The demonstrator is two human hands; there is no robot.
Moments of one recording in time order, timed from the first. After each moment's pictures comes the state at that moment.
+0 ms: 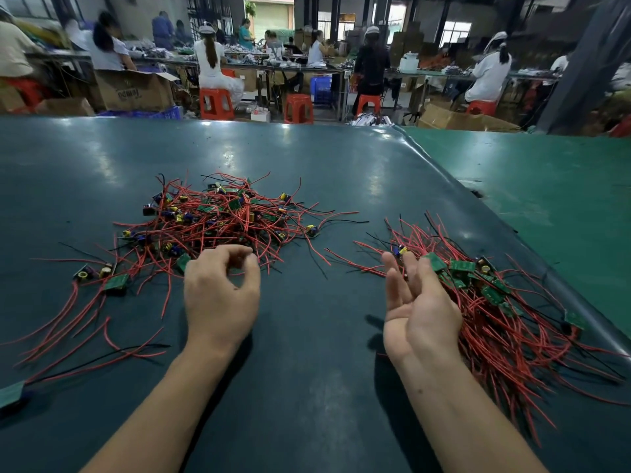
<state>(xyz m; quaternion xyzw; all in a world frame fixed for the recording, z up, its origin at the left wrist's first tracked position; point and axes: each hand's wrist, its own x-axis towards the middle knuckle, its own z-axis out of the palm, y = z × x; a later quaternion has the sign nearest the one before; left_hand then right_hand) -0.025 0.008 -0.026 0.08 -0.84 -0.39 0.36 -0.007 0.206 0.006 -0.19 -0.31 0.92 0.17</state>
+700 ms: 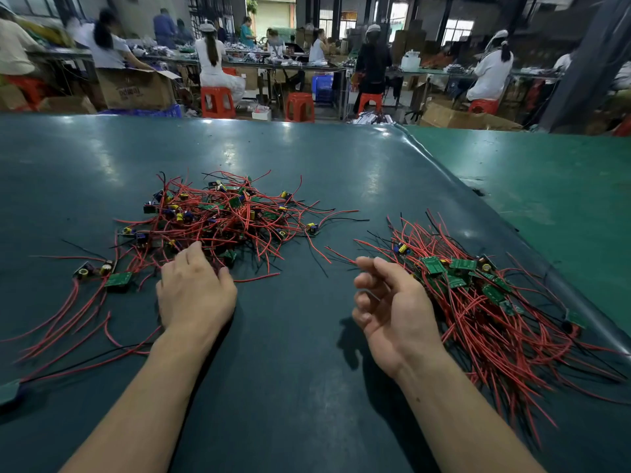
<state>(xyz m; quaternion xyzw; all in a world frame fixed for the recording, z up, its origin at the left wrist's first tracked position) -0.040 -0.024 -0.032 0.21 -0.94 -0.19 0.18 -0.004 0.199 0.003 -0.12 -0.46 0.88 -0.03</state>
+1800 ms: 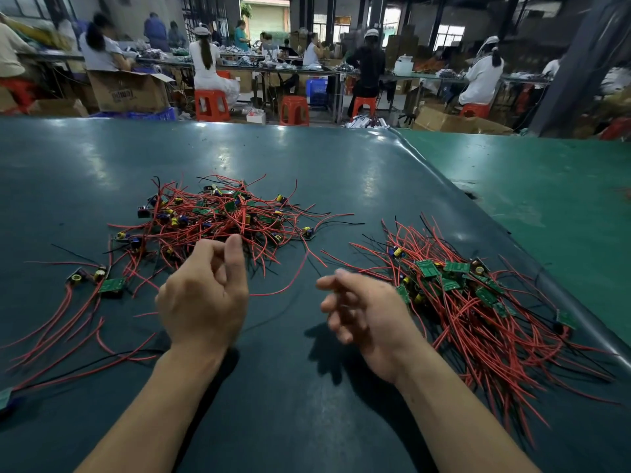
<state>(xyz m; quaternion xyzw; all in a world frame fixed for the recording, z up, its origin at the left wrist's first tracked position) -0.015 0.005 -0.012 0.09 -0.84 -0.31 0.43 -0.006 0.195 -0.001 -0.02 -0.58 0.80 -0.14</state>
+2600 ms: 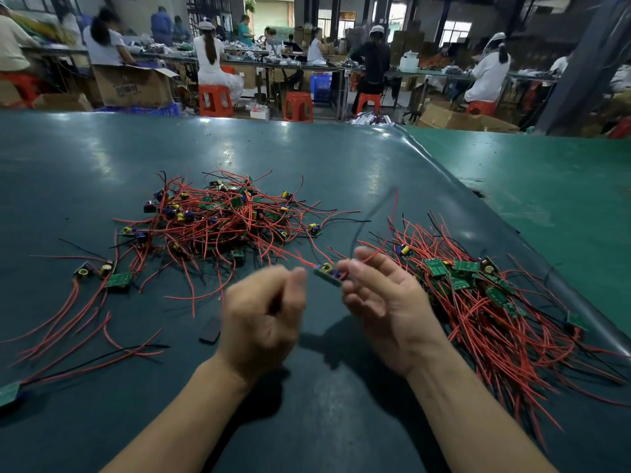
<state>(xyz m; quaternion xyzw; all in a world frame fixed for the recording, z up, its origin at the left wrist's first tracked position) -0.003 0.038 -0.021 -0.23 -0.76 -0.44 0.41 -0.004 0.196 0.008 0.00 -0.43 0.90 -0.07</state>
